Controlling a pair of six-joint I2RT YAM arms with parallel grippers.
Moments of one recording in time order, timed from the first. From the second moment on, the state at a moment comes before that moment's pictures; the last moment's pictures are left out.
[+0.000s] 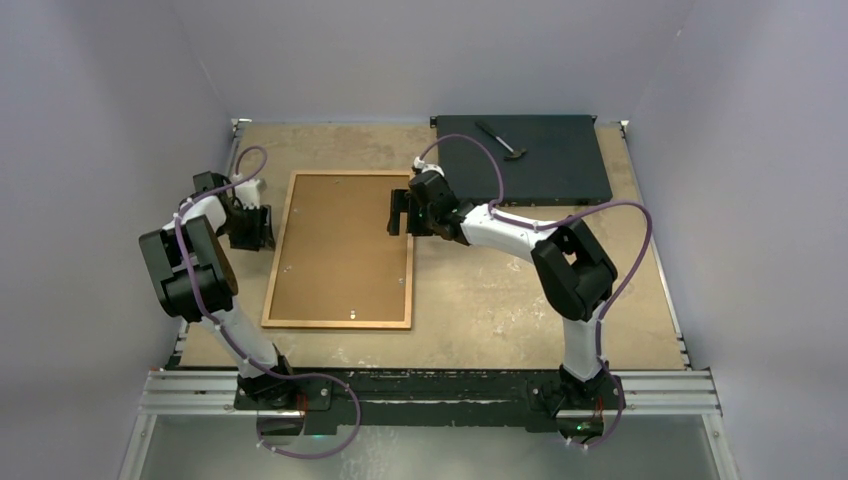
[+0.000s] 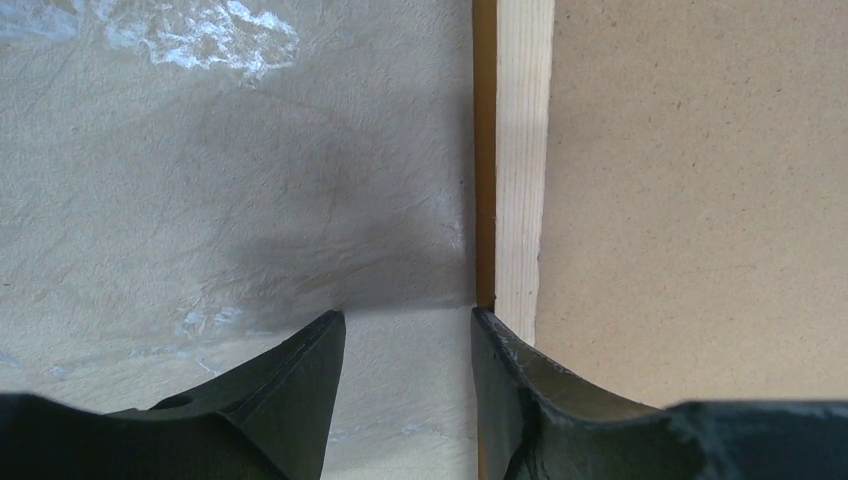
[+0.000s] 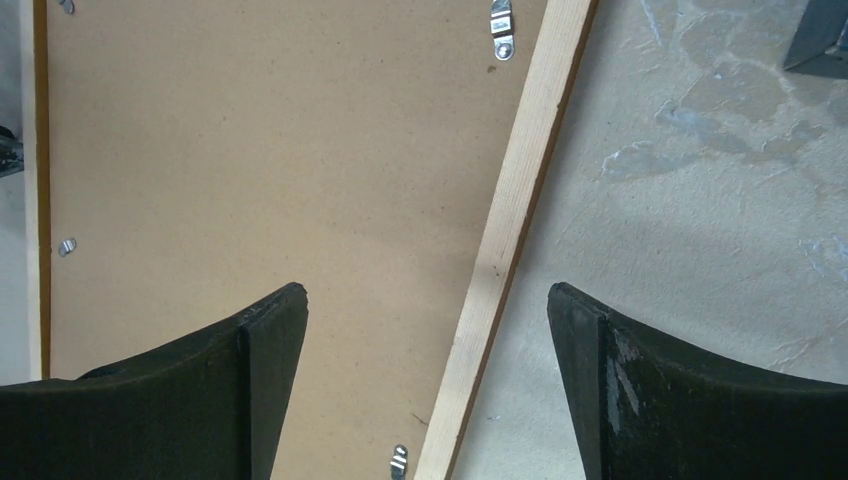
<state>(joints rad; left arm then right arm) 0.41 1.83 1.17 -0.59 0.34 0.36 0.75 1.95 1.38 -0.18 0.06 0.63</state>
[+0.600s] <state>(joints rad) 0.38 1.80 1.12 -0.53 0.36 0.38 0.81 2.00 1.49 0.00 -0.12 0.56</state>
